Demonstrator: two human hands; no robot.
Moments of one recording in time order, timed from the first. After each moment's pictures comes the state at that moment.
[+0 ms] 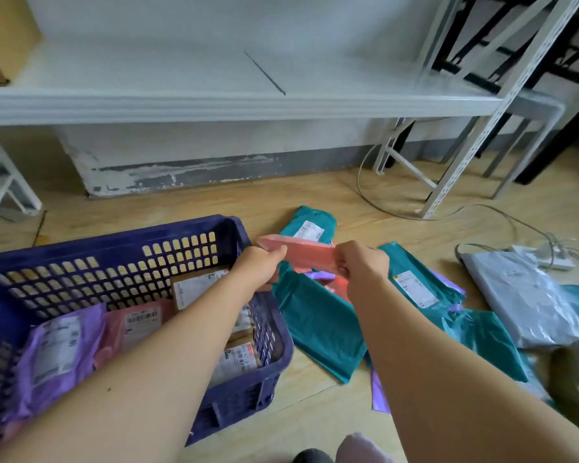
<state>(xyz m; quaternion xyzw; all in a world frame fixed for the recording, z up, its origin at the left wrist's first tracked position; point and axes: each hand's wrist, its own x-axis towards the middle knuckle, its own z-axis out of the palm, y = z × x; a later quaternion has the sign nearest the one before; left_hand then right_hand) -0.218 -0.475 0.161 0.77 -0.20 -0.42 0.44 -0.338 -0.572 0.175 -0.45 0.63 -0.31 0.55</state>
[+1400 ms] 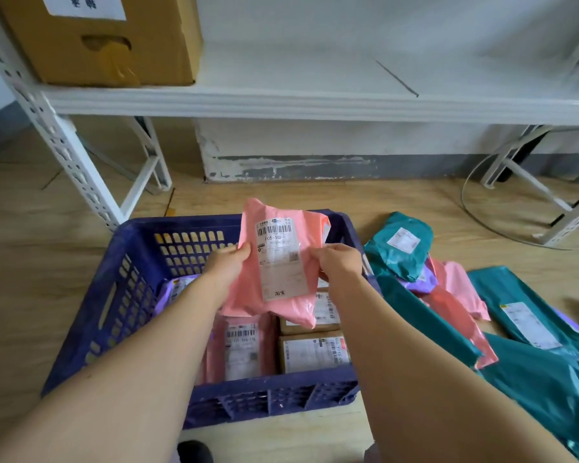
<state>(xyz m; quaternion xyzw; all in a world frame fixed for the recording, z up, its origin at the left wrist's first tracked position) -0.108 -0.306 0.151 0.78 0.00 -0.29 0.55 -0.197 -0.444 0.148 -0.58 0.50 -0.15 0.62</state>
